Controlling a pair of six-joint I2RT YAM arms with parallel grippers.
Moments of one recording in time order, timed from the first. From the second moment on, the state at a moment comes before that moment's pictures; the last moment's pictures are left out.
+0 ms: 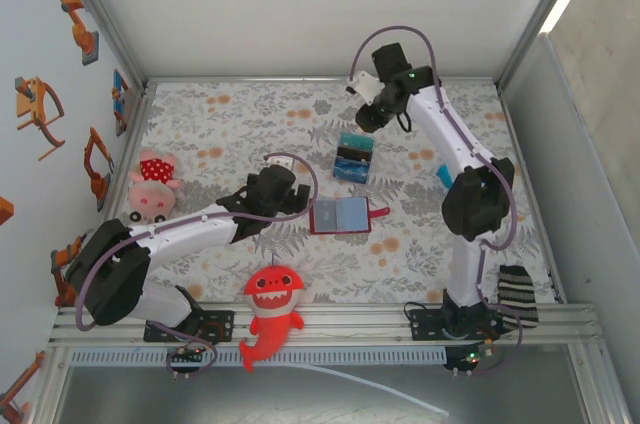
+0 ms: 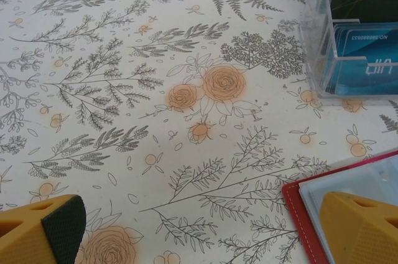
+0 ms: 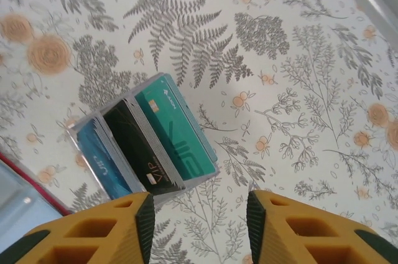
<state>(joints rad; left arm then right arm) -0.85 1.41 0.76 -0.10 -0.47 -0.34 0.39 1.98 1.98 -1.04 -0.10 -0.44</state>
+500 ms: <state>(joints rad) -0.82 1.30 0.72 -0.13 -0.60 -0.48 0.53 1.63 1.37 -0.74 -0.03 -0.01</state>
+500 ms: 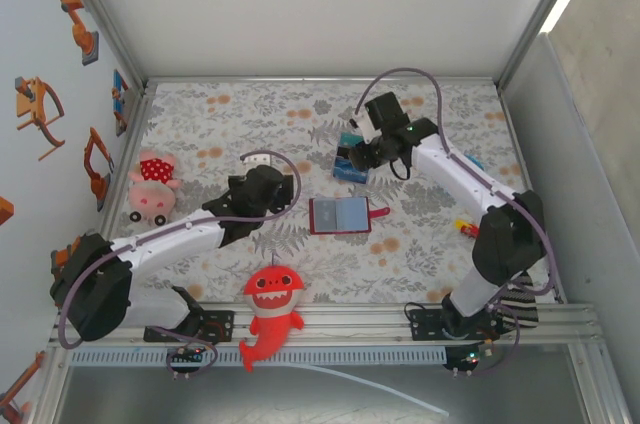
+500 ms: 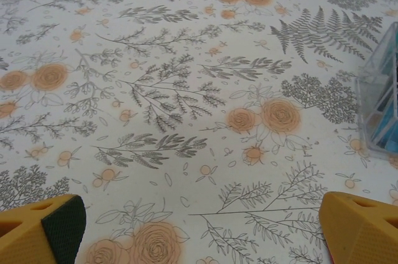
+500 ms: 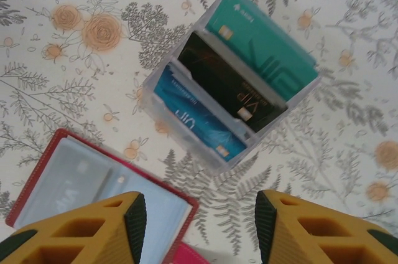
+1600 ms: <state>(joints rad) -0.67 1.20 0.56 -0.18 -0.61 -0.75 0.94 1.84 1.28 -0.66 0.13 0.38</state>
